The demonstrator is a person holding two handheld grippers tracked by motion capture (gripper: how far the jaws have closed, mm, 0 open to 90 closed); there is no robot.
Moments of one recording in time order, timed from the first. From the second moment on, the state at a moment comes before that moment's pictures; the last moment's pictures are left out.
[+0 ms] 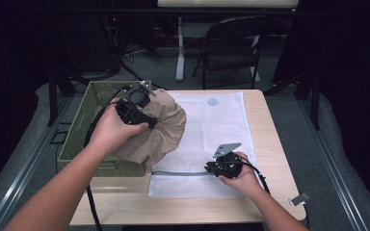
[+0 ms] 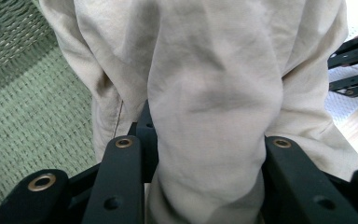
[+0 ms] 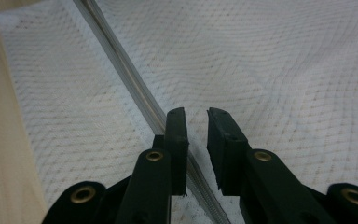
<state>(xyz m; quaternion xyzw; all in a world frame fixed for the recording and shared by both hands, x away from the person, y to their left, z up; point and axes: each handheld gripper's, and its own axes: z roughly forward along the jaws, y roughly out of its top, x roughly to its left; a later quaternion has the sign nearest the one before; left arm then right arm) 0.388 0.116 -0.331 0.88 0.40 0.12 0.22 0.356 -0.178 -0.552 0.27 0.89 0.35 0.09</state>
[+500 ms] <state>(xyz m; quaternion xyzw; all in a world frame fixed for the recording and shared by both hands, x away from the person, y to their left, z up) 0.385 0.109 -0.339 0.89 0.39 0.11 0.21 0.357 -0.175 -0.567 0.27 0.90 0.34 0.10</state>
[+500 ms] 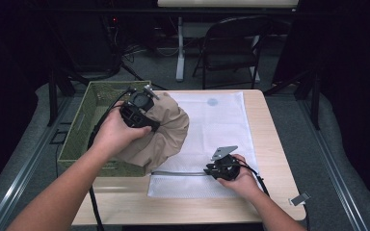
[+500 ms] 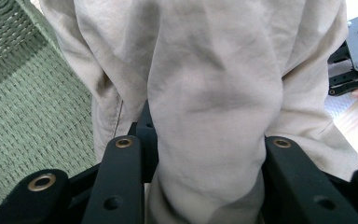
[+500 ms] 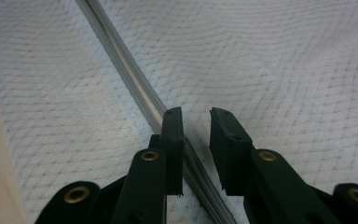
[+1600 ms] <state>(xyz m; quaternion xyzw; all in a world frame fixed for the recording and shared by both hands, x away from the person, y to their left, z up) 0.368 0.102 -0.351 0.90 0.37 0.10 0.22 0.357 -0.170 -0.565 0.25 0.91 0.32 0.12</state>
